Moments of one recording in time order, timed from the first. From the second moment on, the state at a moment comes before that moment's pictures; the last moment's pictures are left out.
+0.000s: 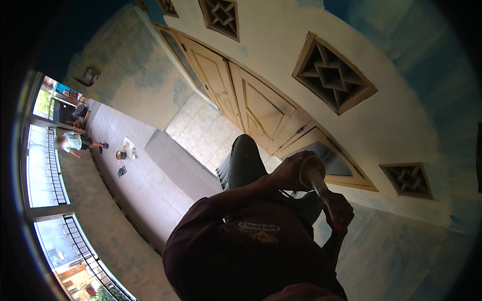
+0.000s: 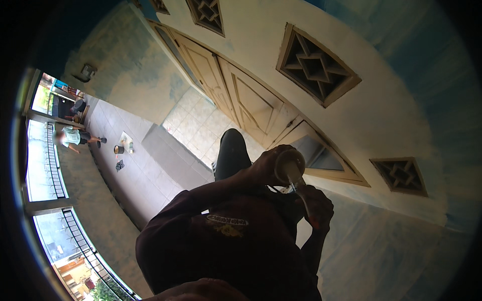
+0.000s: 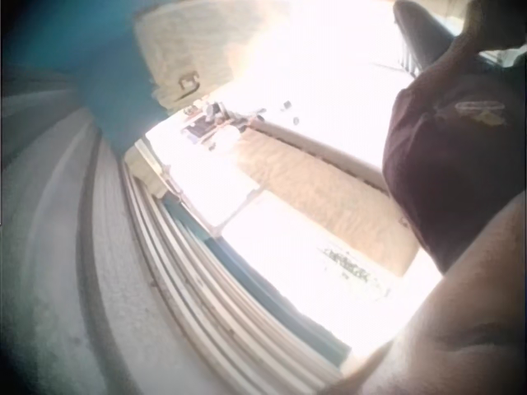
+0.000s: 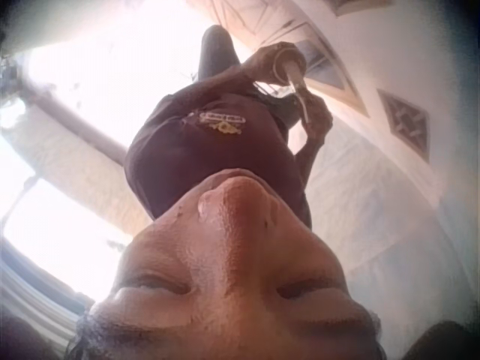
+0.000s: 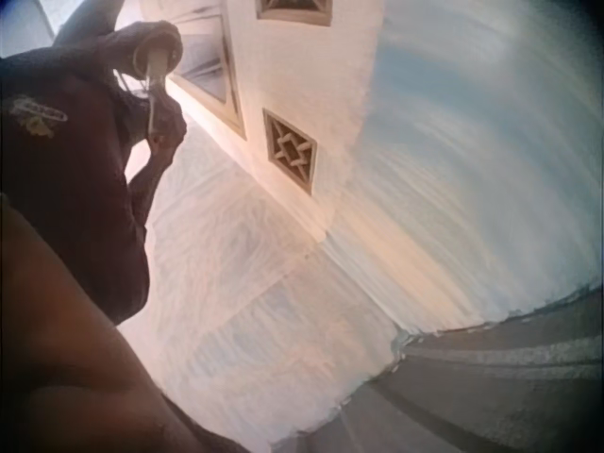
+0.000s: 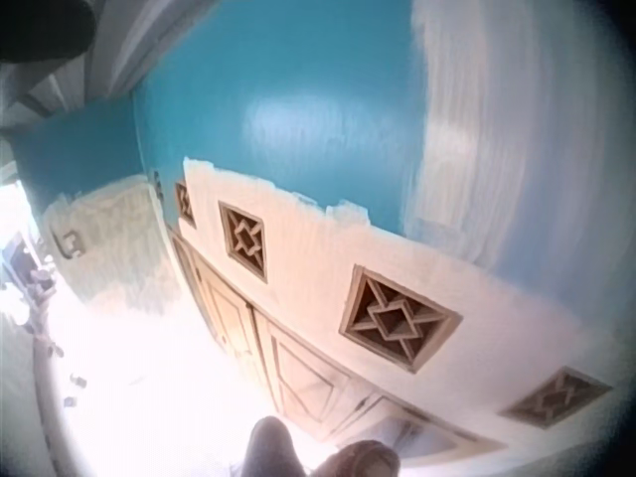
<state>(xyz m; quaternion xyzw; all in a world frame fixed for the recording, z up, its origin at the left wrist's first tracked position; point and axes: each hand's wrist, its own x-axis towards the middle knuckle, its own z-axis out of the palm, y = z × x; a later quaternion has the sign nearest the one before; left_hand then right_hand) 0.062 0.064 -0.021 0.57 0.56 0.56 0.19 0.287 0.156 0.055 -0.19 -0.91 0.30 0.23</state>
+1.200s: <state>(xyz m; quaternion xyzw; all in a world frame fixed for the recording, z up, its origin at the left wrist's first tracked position) 0.068 0.063 -0.006 0.55 0.51 0.63 0.18 0.290 0.149 0.056 -0.17 -0.87 0.36 0.28</state>
